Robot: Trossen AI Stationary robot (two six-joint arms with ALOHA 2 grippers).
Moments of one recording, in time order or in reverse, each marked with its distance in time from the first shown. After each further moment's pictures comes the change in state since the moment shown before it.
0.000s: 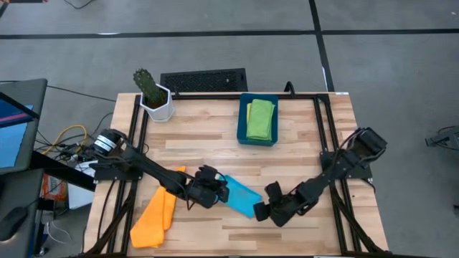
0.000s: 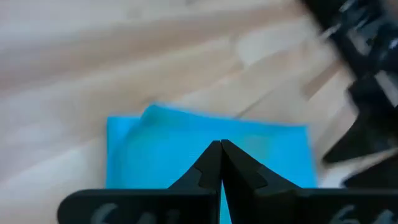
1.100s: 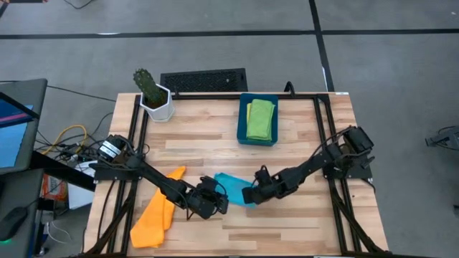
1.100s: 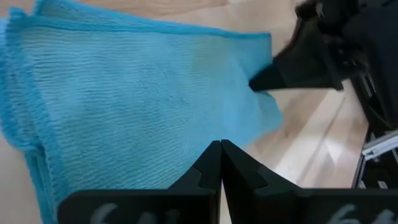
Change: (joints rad) left arm -0.072 0.075 0.000 0.109 0.083 -0.109; right arm -0.270 0.126 0.043 -0.104 -0.169 -0.136
